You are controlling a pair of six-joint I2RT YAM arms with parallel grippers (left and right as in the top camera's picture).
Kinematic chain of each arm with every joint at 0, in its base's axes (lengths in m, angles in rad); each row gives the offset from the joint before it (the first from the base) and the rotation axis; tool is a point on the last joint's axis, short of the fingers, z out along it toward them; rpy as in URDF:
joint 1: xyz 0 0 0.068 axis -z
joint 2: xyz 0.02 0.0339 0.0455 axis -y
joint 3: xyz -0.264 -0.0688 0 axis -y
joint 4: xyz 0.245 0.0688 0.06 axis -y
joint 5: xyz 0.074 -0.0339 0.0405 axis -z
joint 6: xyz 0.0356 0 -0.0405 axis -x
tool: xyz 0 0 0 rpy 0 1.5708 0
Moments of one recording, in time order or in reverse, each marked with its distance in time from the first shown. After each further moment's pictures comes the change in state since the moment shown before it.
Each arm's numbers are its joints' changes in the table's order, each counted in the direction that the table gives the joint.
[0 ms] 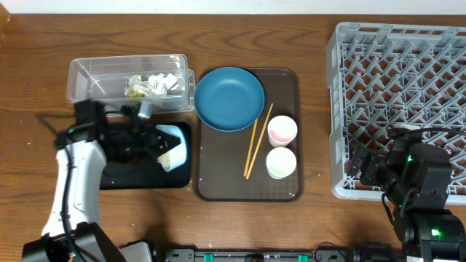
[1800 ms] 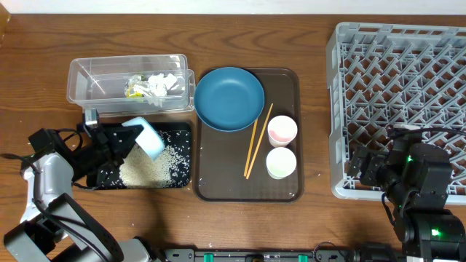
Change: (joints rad) left arm -0.333 -0.119 -0.060 0.135 0.388 0.156; right arm 0.000 0.000 0.000 -0.004 0.000 0.000
